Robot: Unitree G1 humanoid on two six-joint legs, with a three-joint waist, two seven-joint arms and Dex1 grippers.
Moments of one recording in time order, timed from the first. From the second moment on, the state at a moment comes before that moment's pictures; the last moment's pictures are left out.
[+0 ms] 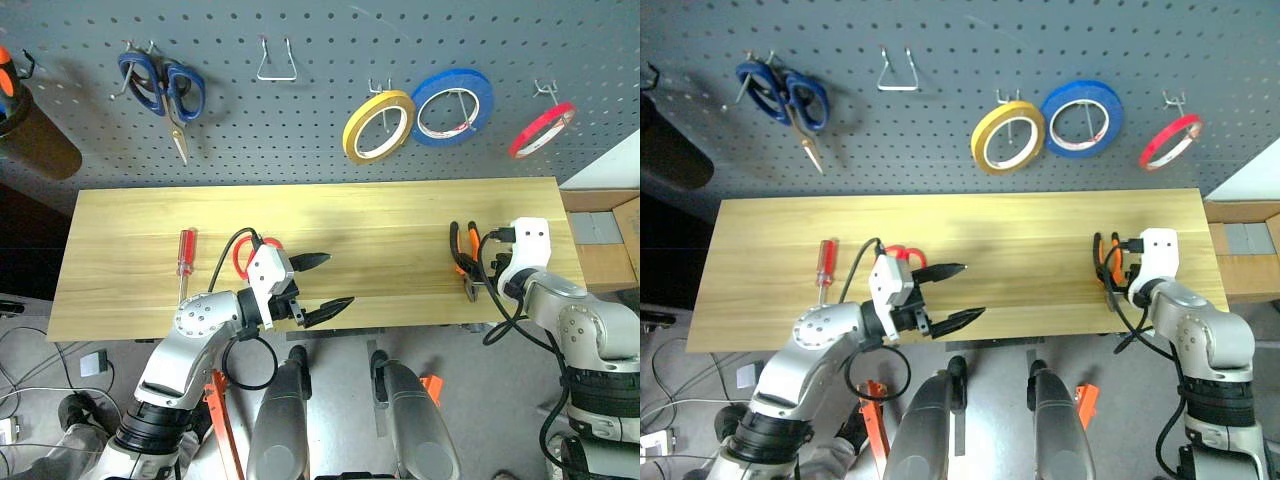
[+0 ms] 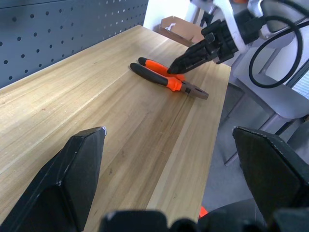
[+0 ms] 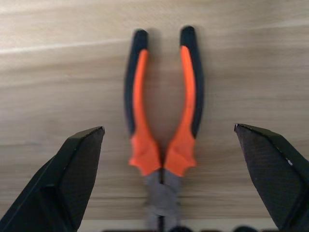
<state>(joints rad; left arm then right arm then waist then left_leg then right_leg) -0.23 0.49 -0.11 -0.23 -0.38 0.24 -0.88 -0.39 -0.49 -0.21 -0.15 0.52 1.02 0.04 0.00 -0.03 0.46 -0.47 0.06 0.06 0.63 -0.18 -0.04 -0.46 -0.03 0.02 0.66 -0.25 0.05</state>
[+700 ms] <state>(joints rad) -0.22 0.49 -0.11 -0.25 -0.38 0.26 -0.86 -0.46 -0.45 -0.16 0.00 0.39 1.00 0.13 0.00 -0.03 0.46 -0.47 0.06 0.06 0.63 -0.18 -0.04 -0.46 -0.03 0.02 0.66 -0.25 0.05</state>
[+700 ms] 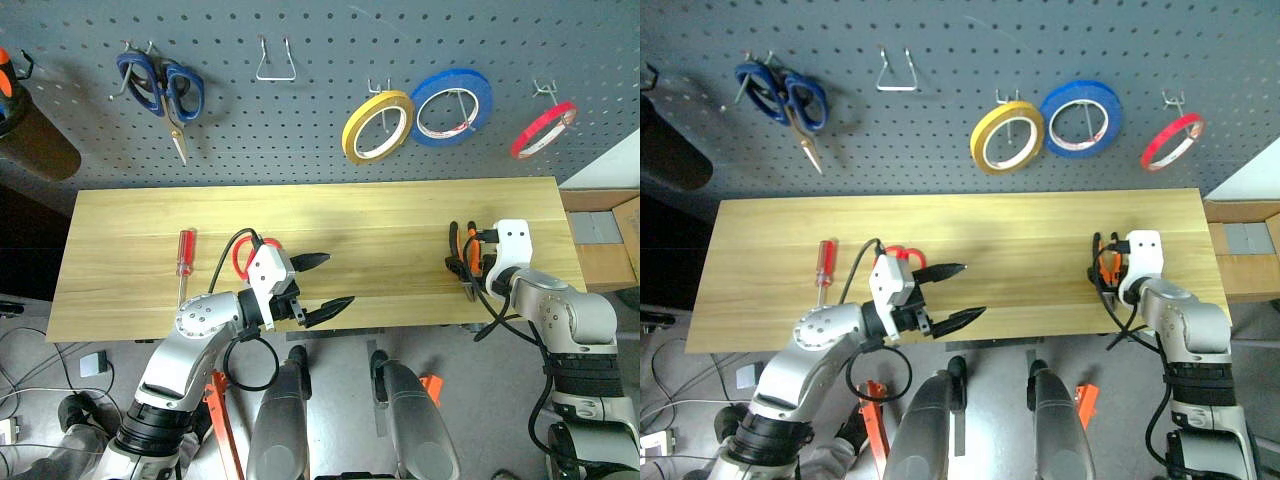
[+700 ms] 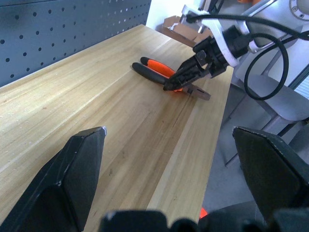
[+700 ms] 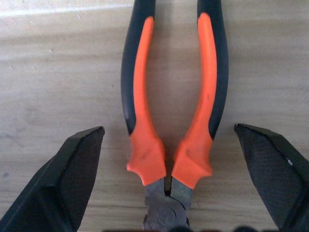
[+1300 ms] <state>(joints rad) -0.33 0.59 0.12 -0.25 -0.60 0.46 -0.86 -0.36 -0.51 -0.17 -0.25 0.49 1.03 0.36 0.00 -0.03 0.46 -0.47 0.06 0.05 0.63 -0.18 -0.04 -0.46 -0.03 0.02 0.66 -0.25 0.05</state>
